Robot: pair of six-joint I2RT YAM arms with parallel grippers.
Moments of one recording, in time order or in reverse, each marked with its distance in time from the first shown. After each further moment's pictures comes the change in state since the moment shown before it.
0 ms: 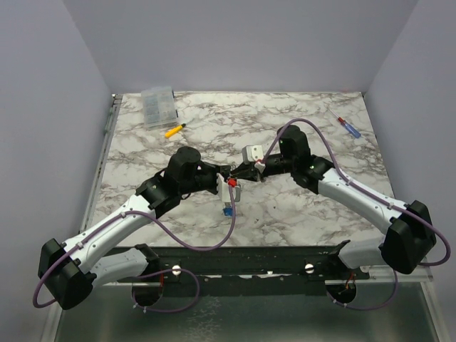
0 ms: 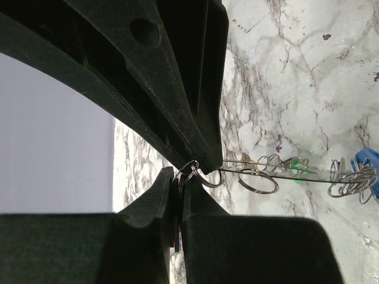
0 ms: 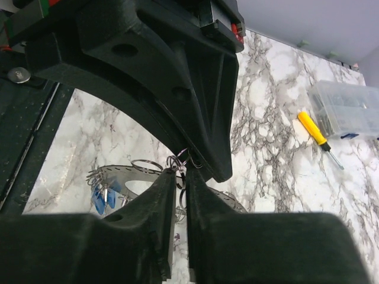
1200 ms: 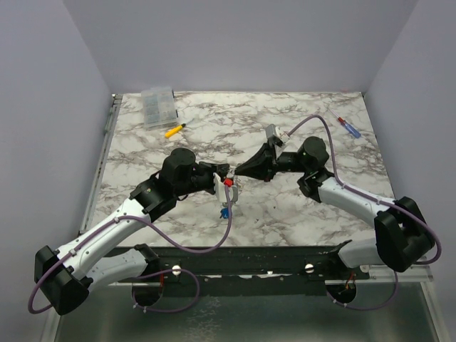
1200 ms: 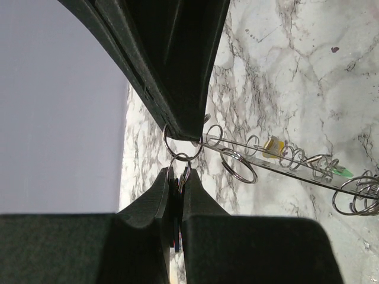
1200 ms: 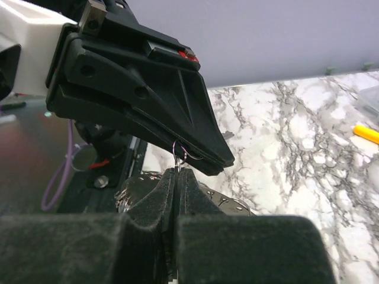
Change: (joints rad) left arm 0.001 -0.055 0.000 -0.005 -0.015 -0.035; right arm -0.125 0.008 -0.248 0.802 -0.132 0.872
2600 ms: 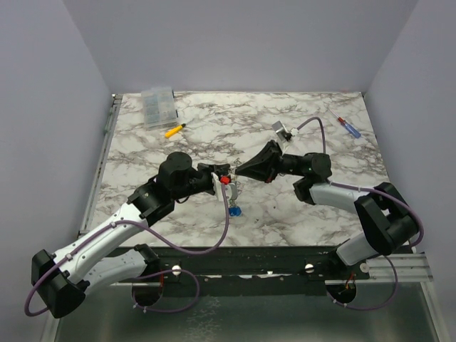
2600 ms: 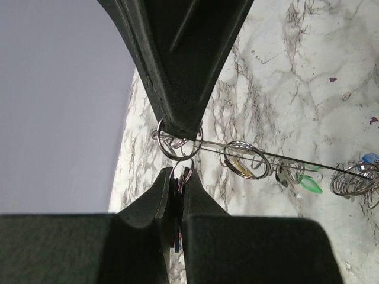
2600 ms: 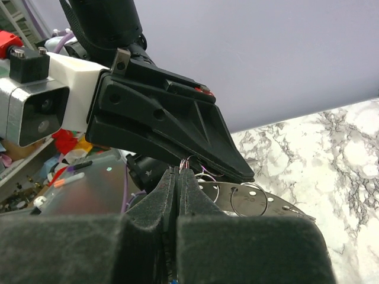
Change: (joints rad) left arm -0.023 -0.045 -0.036 0.075 -0.034 -0.111; right arm -0.007 0.154 -0.102 0.696 0.051 0.647
